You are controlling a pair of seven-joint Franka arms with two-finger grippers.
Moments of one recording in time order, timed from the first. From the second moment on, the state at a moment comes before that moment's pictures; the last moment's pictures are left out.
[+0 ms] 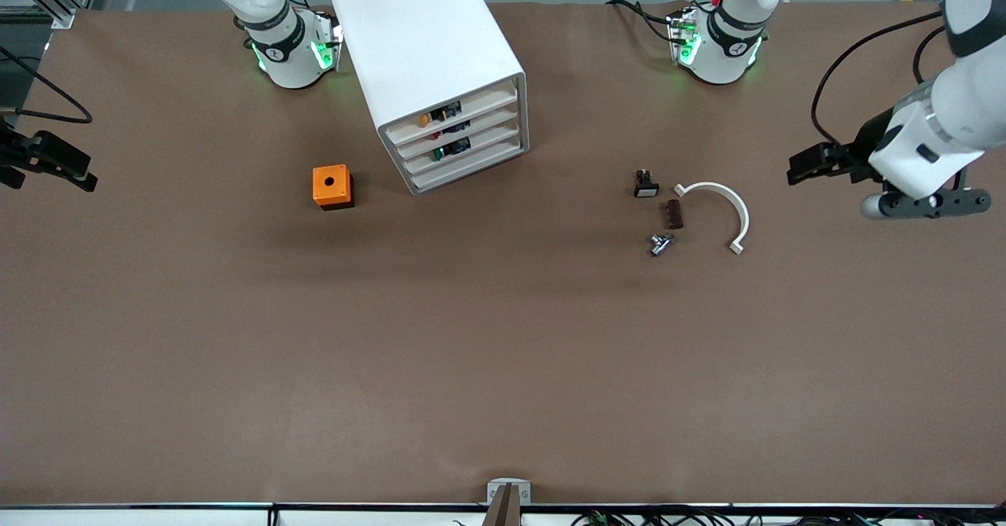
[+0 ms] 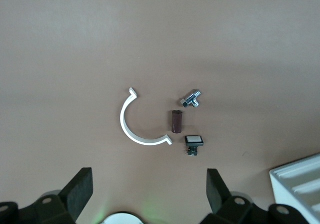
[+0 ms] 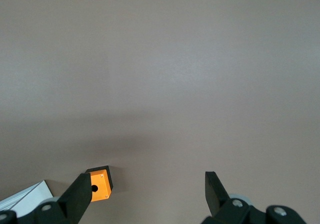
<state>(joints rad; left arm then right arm) 0.05 0.09 -0.18 -1.61 -0.08 1.53 -0.22 -0.06 0.00 -0.01 -1.56 -0.03 1.60 -0.02</state>
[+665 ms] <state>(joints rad) 0.01 0.39 -0.19 -1.52 -0.24 1.57 -0.45 -0.06 0.00 -0.01 -1.56 -0.03 1.60 -0.02</state>
